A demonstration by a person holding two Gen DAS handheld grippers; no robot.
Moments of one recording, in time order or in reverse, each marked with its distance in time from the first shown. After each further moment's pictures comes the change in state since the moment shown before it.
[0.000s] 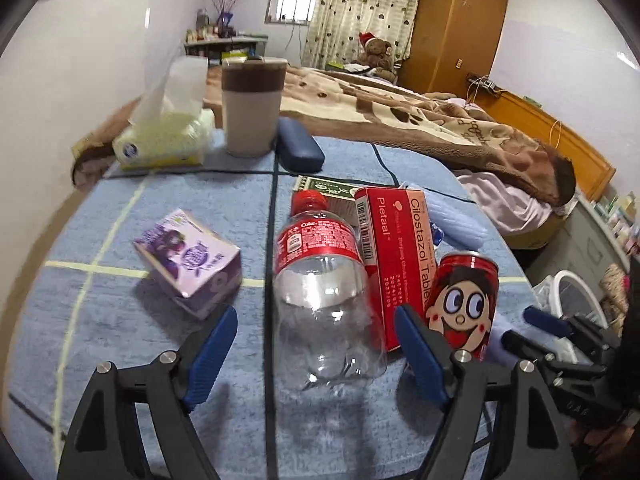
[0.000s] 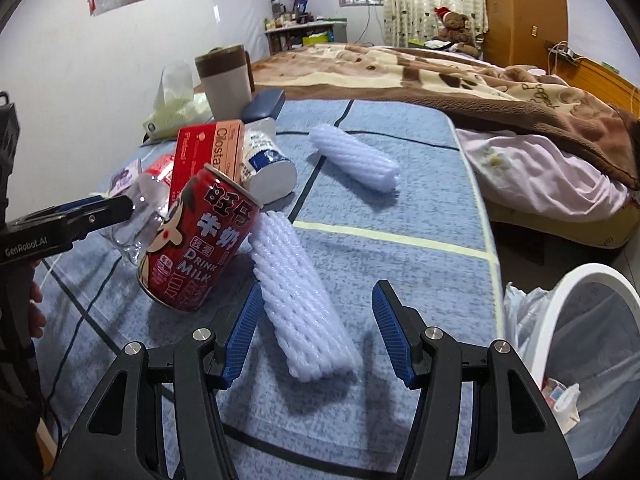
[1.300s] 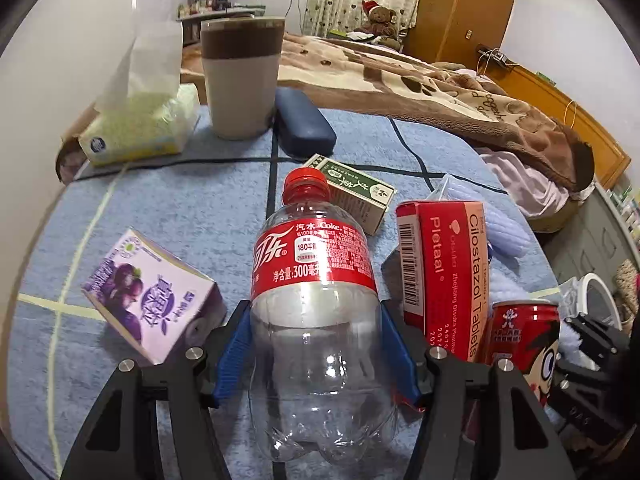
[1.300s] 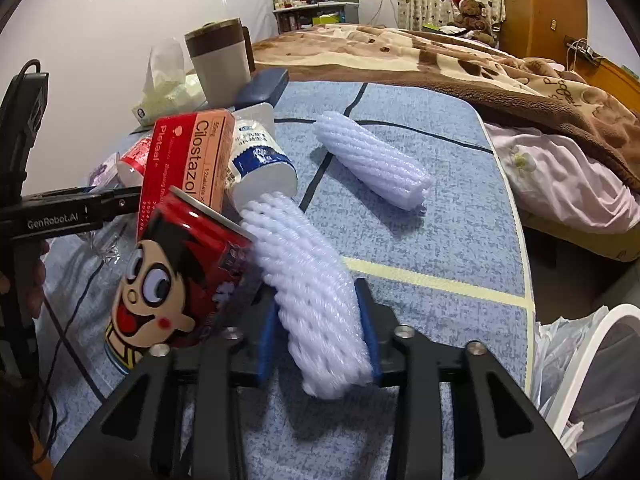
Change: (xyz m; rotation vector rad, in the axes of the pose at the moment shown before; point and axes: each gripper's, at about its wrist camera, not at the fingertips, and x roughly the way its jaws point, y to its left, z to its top) left arm 0.059 0.004 0.032 0.027 0.119 0.041; right arm 0.035 -0.002 0.023 -0.018 0.059 0.021
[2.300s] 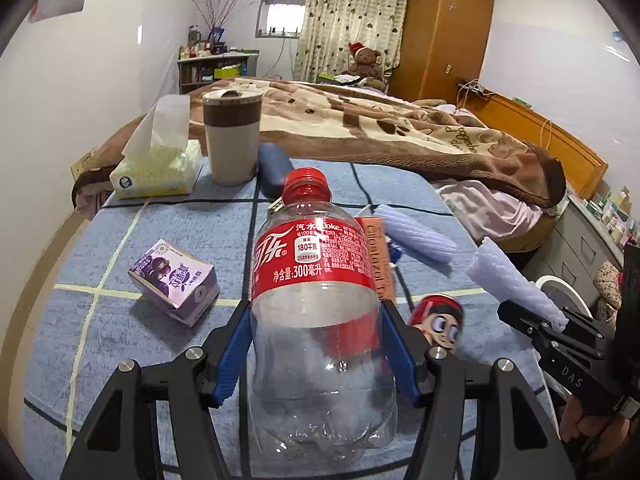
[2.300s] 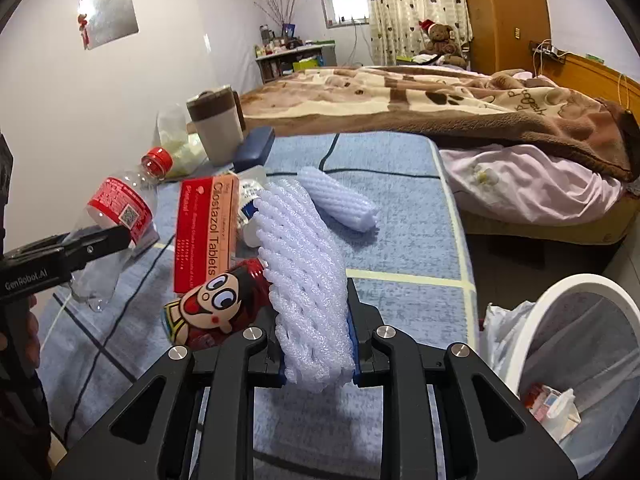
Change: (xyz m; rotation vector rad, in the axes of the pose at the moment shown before) left arm -0.092 -0.036 -0.034 0.020 -0.169 -0.027; right arm -0.062 -0.011 -0.013 0.089 -0.173 -0.008
